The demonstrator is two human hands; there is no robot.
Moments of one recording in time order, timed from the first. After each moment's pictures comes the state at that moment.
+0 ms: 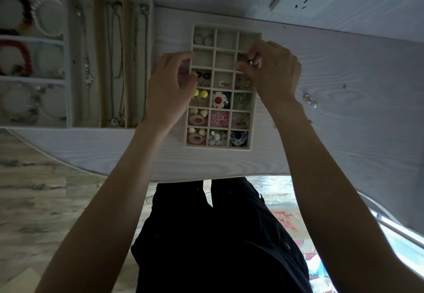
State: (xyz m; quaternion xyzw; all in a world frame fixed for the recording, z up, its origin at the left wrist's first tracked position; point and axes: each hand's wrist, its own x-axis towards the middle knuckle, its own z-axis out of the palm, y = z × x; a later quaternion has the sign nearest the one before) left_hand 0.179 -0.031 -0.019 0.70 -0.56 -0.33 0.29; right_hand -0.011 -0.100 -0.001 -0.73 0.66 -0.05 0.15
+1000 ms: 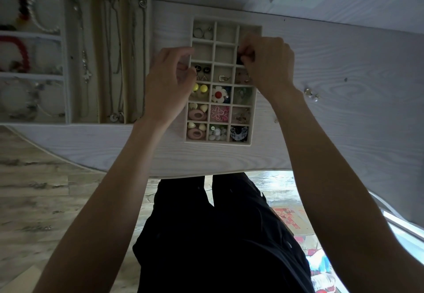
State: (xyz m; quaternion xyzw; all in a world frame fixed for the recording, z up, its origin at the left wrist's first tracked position) left_hand 0.180 -0.028 -0.018 0.70 -0.56 -0.33 0.29; right_hand -0.007 -0.107 -0.005 -0.76 0.63 0.00 0.16
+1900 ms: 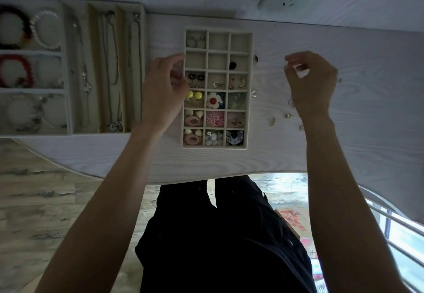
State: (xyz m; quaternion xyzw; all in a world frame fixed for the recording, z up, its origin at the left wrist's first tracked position) left_hand 0.181 -0.032 -0.019 0.71 -0.55 -0.33 0.29; right_hand -0.082 -0.078 0.005 -0.63 0.72 -0.23 0.19
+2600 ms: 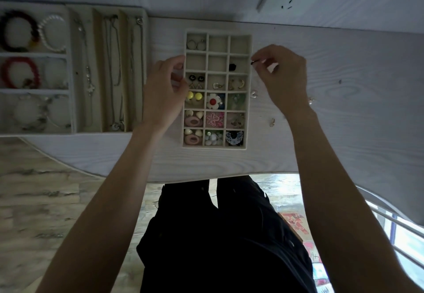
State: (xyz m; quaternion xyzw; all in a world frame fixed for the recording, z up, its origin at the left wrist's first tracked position) left_hand 0.179 -0.032 -0.017 0.71 -0.56 -0.33 0.28; right_hand -0.050 -0.089 0.001 -0.70 0.62 -0.25 0.26
